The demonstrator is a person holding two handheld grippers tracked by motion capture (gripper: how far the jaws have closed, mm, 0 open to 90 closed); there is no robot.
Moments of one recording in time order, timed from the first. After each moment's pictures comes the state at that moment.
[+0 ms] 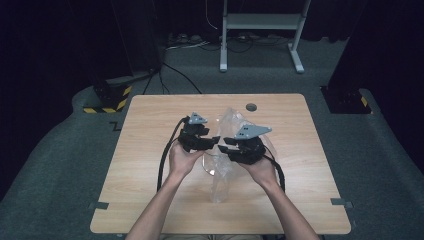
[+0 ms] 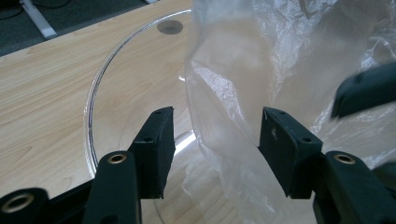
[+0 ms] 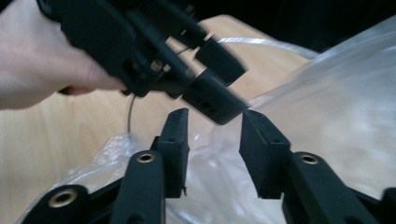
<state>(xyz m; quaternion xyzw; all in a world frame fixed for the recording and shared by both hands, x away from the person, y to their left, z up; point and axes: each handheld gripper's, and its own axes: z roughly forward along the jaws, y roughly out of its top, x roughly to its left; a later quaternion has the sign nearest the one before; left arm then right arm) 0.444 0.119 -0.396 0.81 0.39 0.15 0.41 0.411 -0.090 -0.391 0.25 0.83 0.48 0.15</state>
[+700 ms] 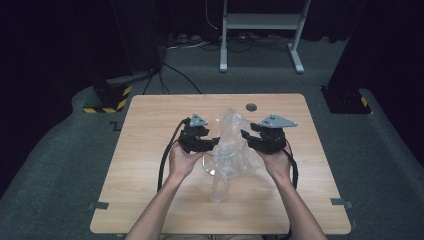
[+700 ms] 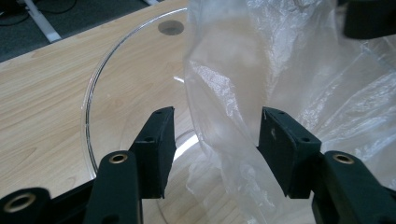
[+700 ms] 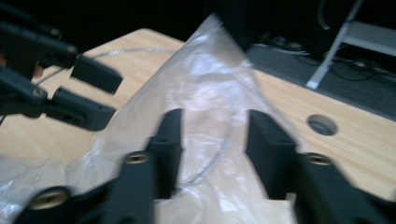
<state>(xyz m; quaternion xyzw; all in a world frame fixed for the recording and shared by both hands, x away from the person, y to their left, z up) 0.439 0.118 -0.398 0.81 0.38 0.16 0.41 0.430 -0.138 -0.384 0.36 0.77 0.47 0.23</state>
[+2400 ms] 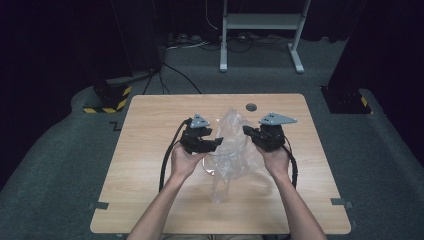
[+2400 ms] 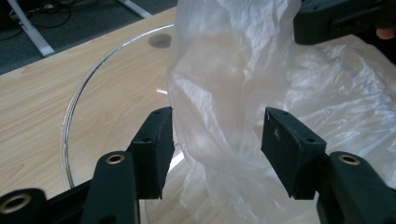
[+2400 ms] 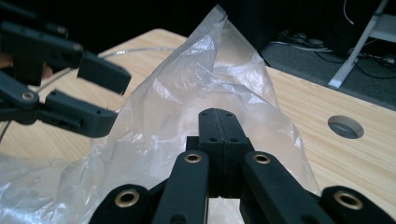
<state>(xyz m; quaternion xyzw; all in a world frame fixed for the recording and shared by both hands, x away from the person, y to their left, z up) 0.435 0.113 -0.395 0.81 0.36 0.16 0.44 0.442 -0.140 -0.390 0.35 0.78 0.49 0.19</state>
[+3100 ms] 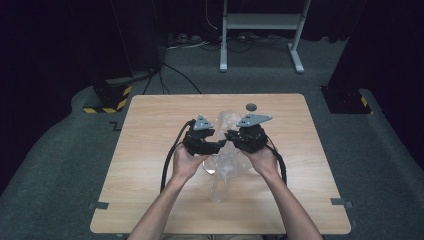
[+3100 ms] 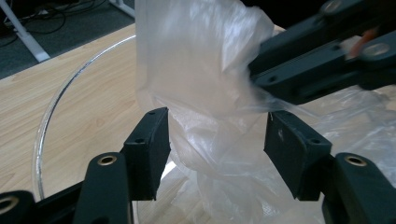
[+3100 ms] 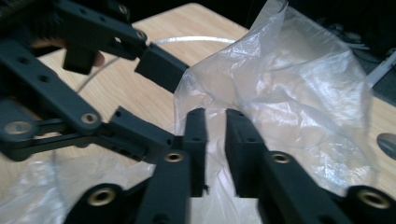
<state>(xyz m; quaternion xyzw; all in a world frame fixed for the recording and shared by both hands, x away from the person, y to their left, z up) 0.431 0.105 -0.395 0.81 0.35 0.16 0.43 0.439 -0.095 -0.383 0.29 0.83 0.44 0.17</state>
